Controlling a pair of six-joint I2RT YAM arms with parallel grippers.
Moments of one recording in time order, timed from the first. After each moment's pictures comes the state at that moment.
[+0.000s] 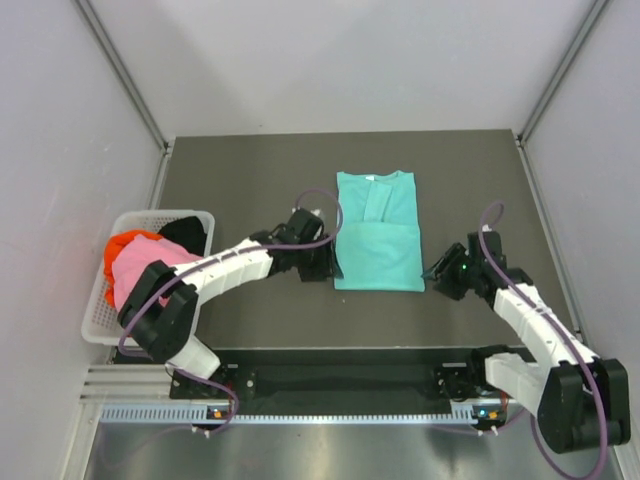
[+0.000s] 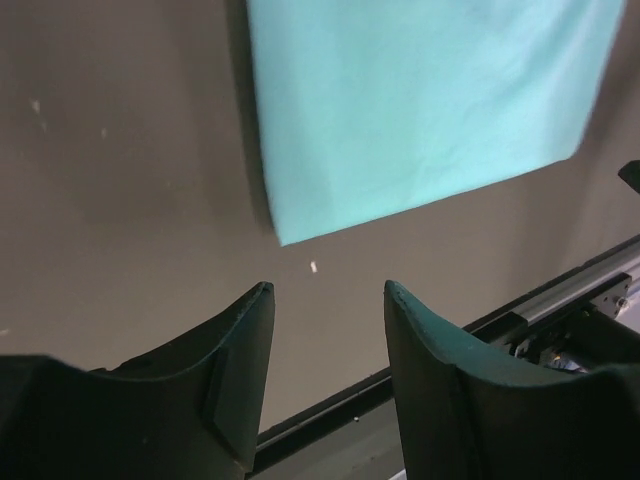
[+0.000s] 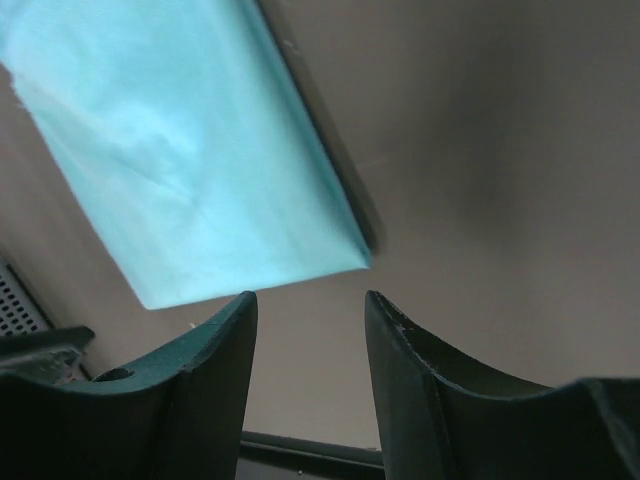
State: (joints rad) left arm -0.69 1.55 1.01 -0.37 0.16 -0.77; right arm 0.13 1.00 0.54 -0.46 -0.19 0.84
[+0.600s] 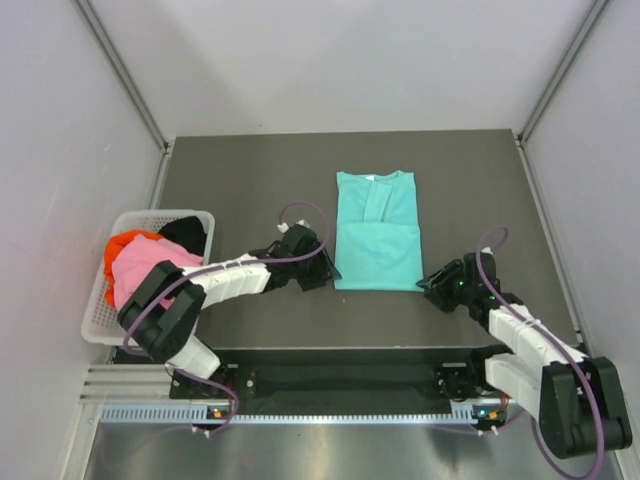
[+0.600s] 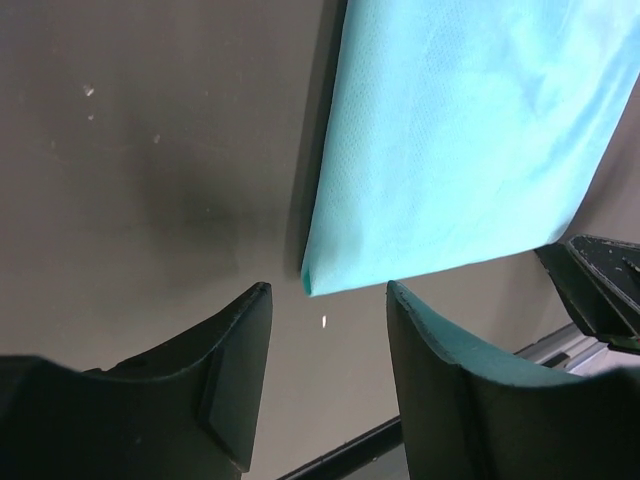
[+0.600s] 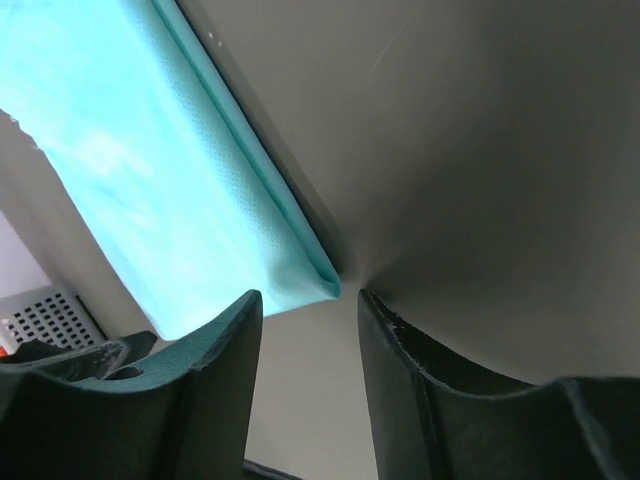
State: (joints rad) left arm -0.71 1.54 0.77 -0.08 0.09 -1.03; right arm 0.15 0.97 0.27 -0.15 -0.19 1.07
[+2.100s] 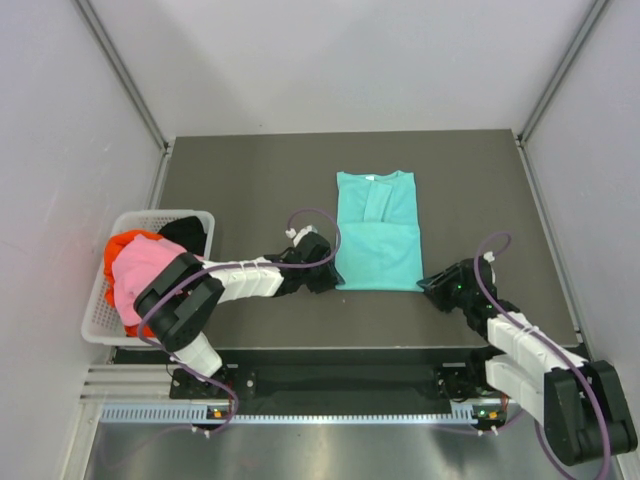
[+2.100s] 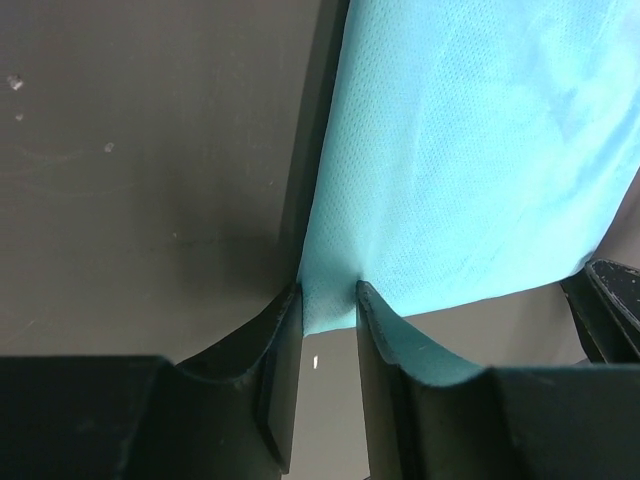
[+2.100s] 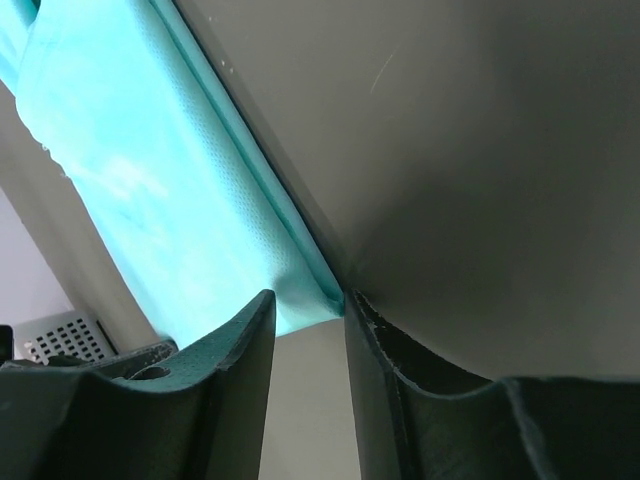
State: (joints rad) left arm -0.78 1.64 0.78 0.01 -0.01 -1.10; right arm 0.20 0.93 0.19 -0.02 -0.10 1.16
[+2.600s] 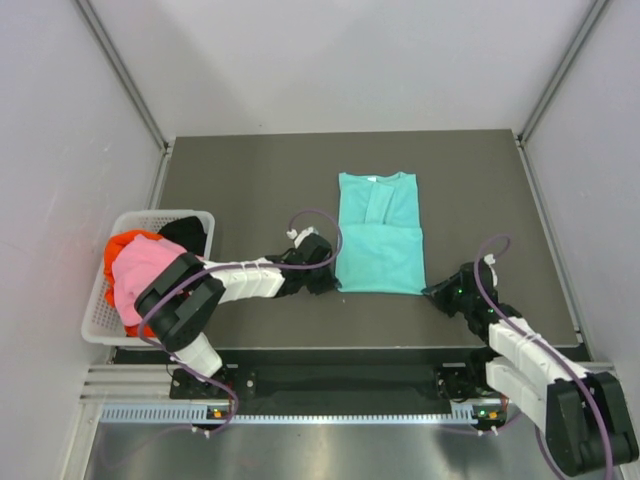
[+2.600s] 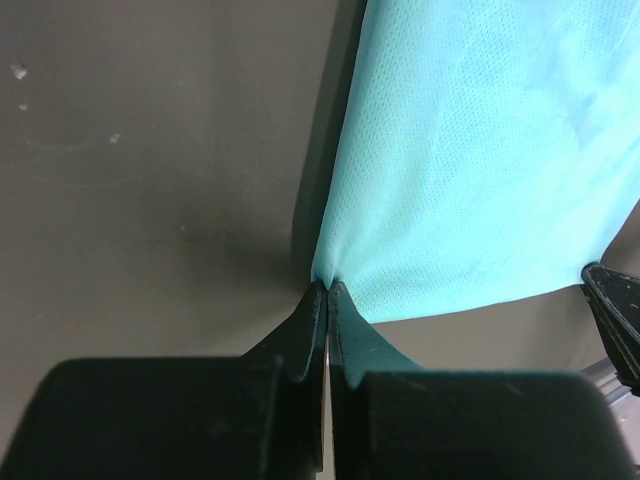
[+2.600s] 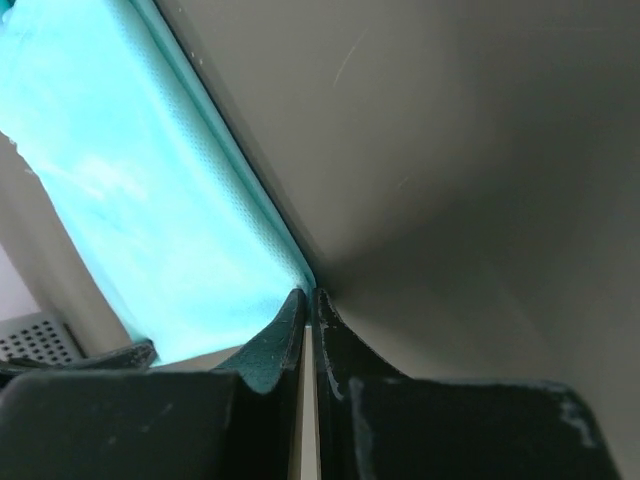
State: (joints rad) left arm -0.79 1.65 0.78 -0.01 -0.02 -1.09; right arm 0.21 0.90 0.17 -0.04 -0.07 1.13
